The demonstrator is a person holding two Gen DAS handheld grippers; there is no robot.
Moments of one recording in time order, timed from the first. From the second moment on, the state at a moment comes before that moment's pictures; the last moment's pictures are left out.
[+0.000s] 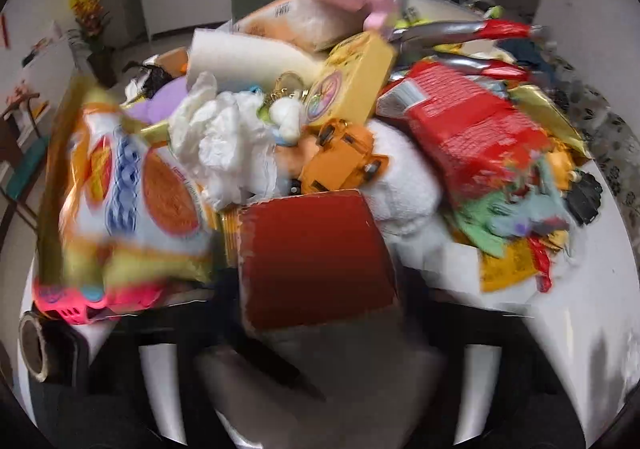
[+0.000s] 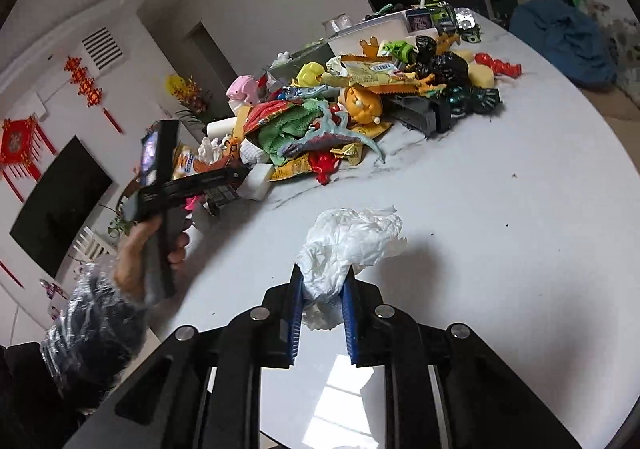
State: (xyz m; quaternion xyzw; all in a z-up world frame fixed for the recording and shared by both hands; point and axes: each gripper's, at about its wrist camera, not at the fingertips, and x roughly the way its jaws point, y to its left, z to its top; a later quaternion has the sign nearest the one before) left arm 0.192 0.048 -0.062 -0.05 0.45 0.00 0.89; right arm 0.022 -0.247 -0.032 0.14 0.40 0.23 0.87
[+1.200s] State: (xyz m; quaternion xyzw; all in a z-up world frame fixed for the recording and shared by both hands) left arm -0.114 0.010 -0.234 0.10 0.60 -0.20 0.77; right arm -0.116 -0.125 -0.179 -0.02 0.63 0.36 0.69
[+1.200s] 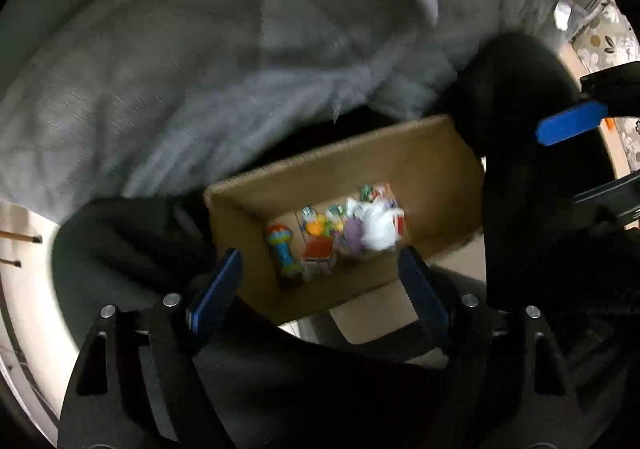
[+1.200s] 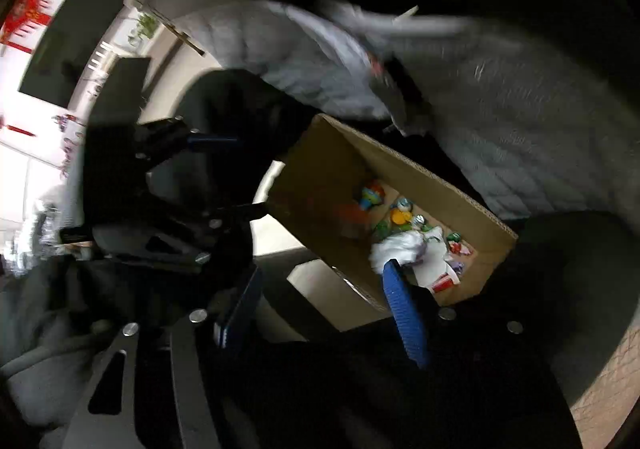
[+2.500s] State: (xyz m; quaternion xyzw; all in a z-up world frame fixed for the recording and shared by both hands) left arm 0.231 -0.037 -0.014 0.11 0.37 -0.08 0.92; right arm 0.069 -0.241 -0.020 0.01 0.42 0.32 0.85
